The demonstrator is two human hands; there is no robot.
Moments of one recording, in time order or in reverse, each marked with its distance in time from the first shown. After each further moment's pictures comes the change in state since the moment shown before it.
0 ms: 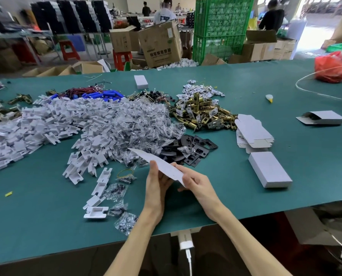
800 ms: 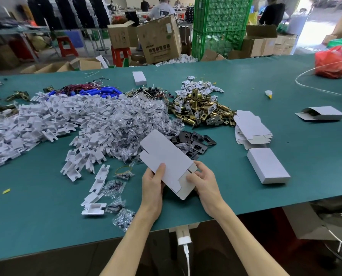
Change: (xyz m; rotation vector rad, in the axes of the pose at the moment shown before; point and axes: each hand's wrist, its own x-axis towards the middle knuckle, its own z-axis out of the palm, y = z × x) left_hand 0.000 0.002 0.003 0.081 0.112 -0.042; right_hand -0.002 0.011 -0.007 0.248 0.186 0.071
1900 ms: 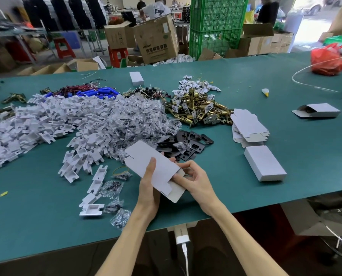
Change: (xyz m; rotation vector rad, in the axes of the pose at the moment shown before) left_hand -0.002 0.003 -0.007 -0.125 -0.159 -0.052; right_hand -0.003 -0.008 0.010 -0.132 -0.043 -0.037
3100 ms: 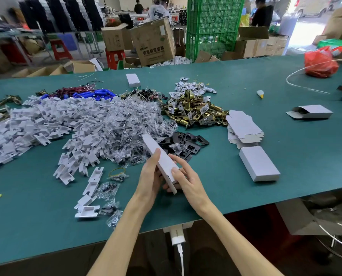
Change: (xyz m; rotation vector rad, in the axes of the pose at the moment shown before) left_hand 0.007 0.019 0.021 0.207 -0.065 -0.092; right_hand 0.001 0.004 0.006 -0.081 -0.045 -0.076
